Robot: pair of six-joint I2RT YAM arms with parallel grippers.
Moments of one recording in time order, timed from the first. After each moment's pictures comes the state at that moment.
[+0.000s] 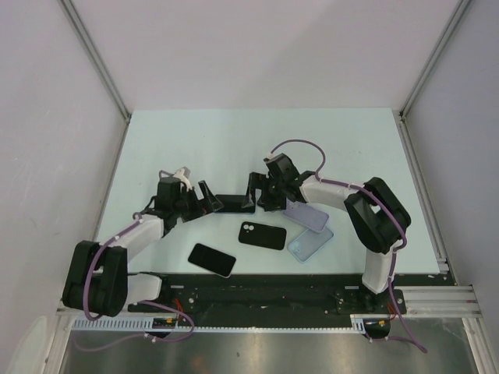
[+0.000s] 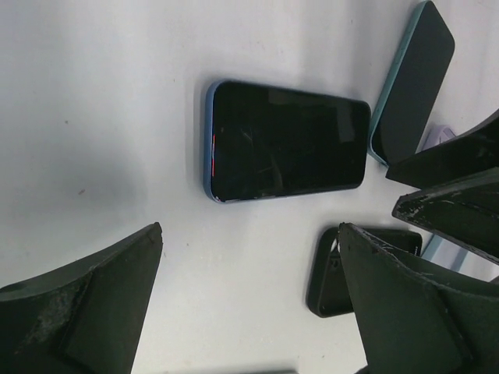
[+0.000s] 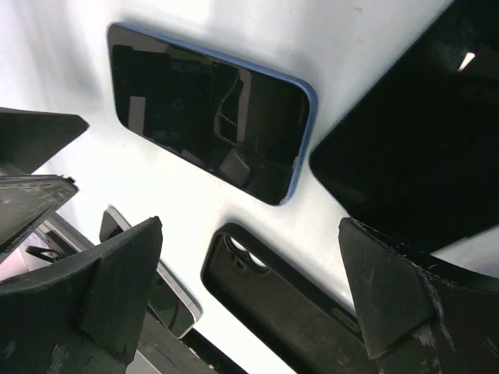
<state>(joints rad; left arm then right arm) -0.19 1.24 0.48 0.02 0.32 -0.57 0.68 1.87 1.18 -0.19 -0.28 0.71</state>
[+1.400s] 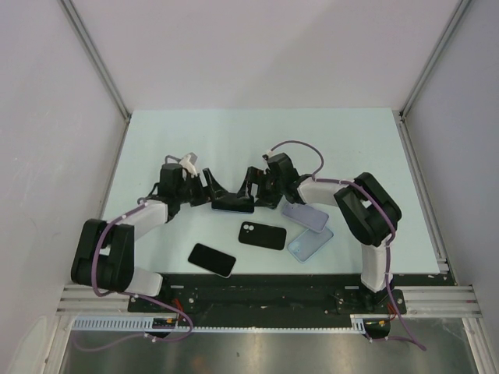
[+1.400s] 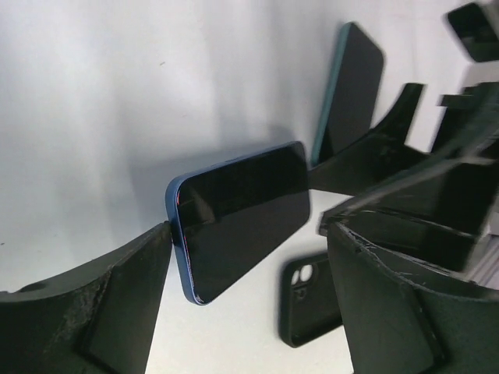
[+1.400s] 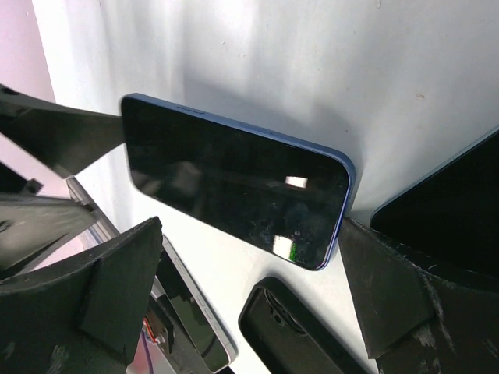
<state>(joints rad) -0.18 1.45 0.63 0.13 0.46 -0.51 0.66 1.97 1.16 0.09 -0.39 0.84</state>
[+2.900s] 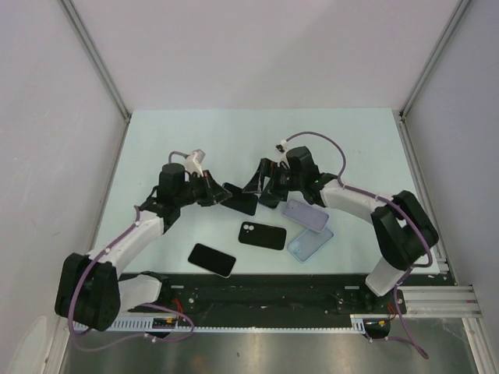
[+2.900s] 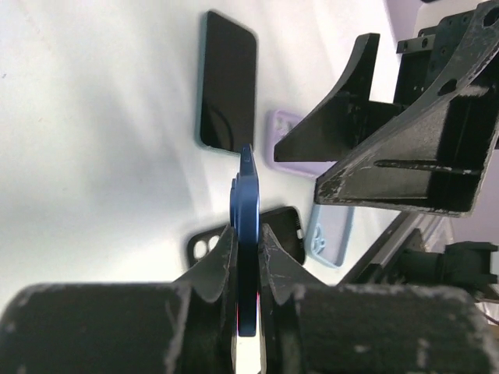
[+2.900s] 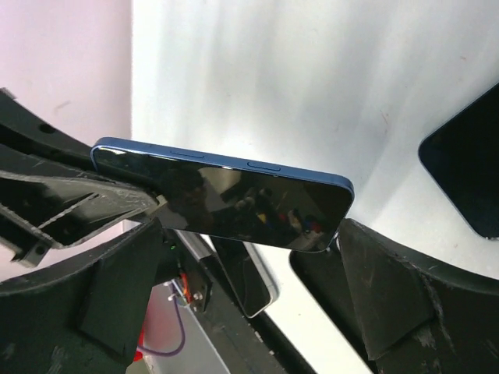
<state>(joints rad) -0.31 1.18 0.63 0.03 0.51 -0.55 0.62 1.69 1.03 0.08 -0.46 0.84</state>
